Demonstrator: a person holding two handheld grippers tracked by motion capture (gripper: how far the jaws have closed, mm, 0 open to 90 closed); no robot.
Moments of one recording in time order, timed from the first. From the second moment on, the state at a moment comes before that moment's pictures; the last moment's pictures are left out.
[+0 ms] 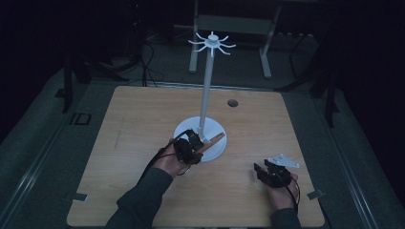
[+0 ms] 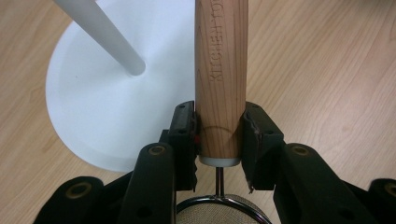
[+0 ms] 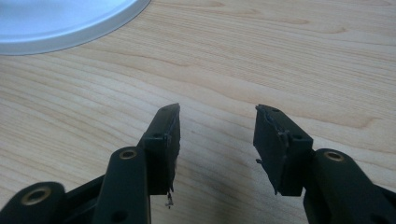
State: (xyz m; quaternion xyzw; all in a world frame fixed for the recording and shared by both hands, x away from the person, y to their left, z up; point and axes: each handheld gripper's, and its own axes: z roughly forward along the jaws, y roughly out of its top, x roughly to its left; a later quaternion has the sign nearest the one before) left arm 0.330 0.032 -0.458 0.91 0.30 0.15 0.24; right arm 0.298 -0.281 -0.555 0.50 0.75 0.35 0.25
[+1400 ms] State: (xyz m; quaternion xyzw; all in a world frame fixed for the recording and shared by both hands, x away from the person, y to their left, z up) left arm 0.320 0.035 -0.429 0.85 0.37 0.21 0.32; right arm 0.299 -0.281 -0.555 0.51 0.75 0.35 0.25
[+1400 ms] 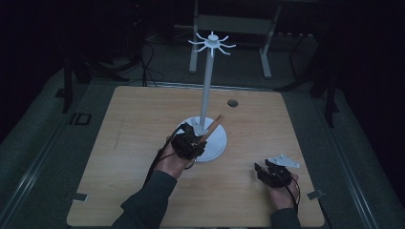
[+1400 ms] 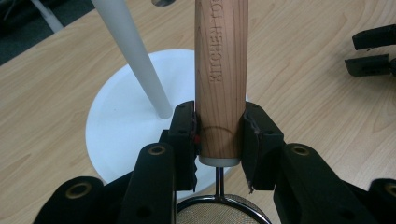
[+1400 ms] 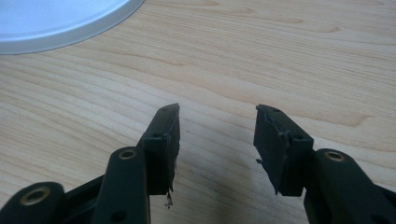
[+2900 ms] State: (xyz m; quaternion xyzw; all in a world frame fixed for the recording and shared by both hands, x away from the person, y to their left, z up) left arm 0.318 0.037 -0.405 0.79 0.42 0.24 0.38; right arm 0.299 -0.282 -0.556 0.51 0.75 0.34 0.25
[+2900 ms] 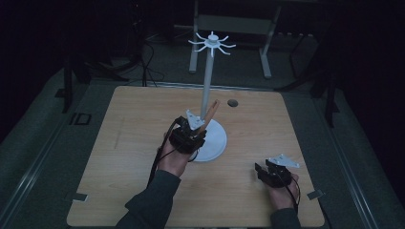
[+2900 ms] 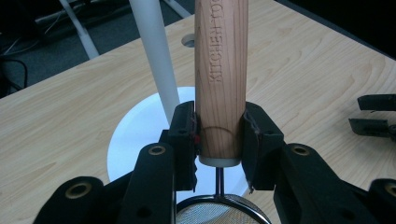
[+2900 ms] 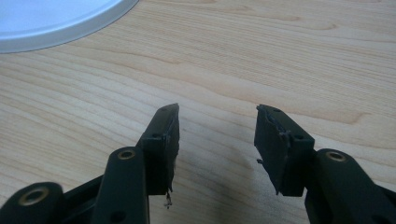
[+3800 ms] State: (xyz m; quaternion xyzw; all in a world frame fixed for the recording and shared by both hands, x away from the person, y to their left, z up) left arm 0.315 0.036 -0.393 0.76 0.43 0.26 0.40; right arm 0.299 -0.282 -0.556 0.51 0.75 0.34 0.25
